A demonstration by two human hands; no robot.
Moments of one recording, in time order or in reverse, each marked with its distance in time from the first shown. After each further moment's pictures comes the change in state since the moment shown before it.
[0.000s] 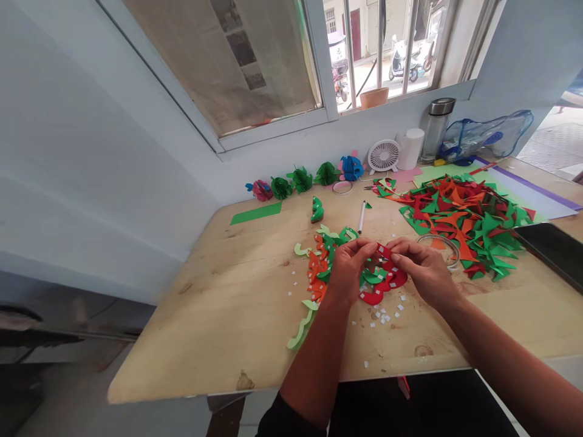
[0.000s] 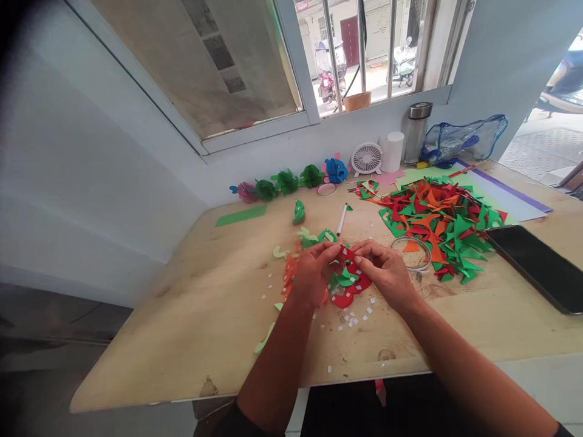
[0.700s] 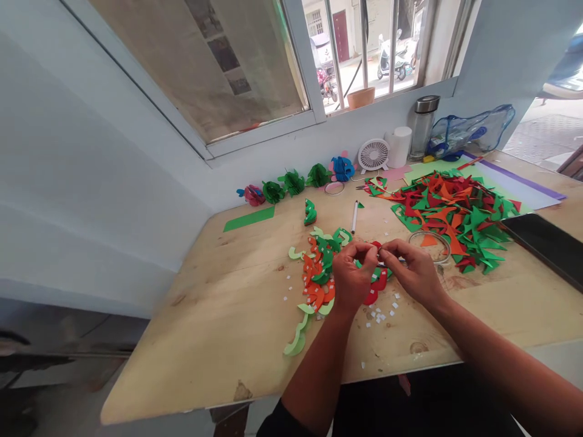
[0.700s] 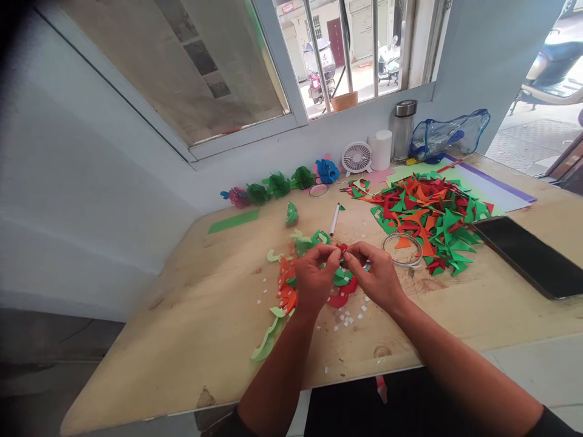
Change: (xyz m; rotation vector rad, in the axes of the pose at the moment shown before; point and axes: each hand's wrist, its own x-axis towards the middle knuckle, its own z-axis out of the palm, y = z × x) left_hand -0.009 -0.010 0.012 0.628 0.141 0.448; right_hand -0.005 -0.006 0.008 -0.471 0.100 -0.080
